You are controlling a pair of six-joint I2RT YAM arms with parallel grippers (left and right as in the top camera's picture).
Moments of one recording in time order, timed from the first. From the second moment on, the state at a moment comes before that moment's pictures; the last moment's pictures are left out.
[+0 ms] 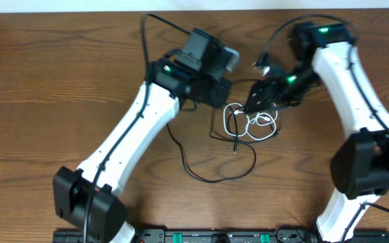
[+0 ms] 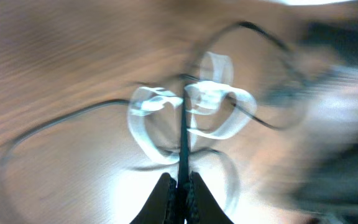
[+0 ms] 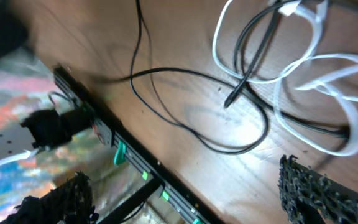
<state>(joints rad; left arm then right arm) -0.51 1.74 1.63 -0.94 0.27 -0.10 0.13 1.97 1.81 -1.59 -0.68 -0.32</state>
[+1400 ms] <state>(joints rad) -0.31 1.77 1.63 -1.02 -0.08 -0.62 0.31 1.95 1.48 -0.85 -0.32 0.28</state>
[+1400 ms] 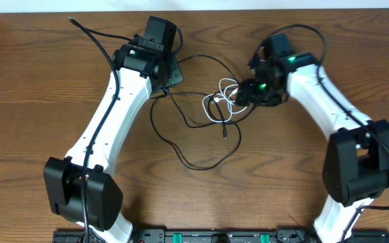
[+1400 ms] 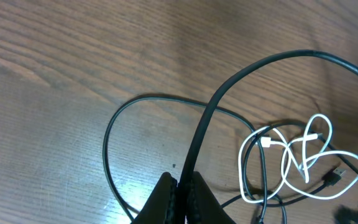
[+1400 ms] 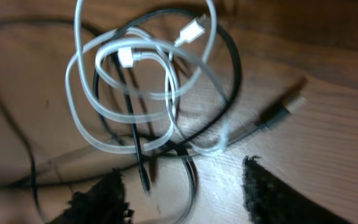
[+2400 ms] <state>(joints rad) -0.31 2.05 1.62 -1.02 -0.11 -0.58 0.38 1.97 1.42 -0.62 -0.20 0.42</state>
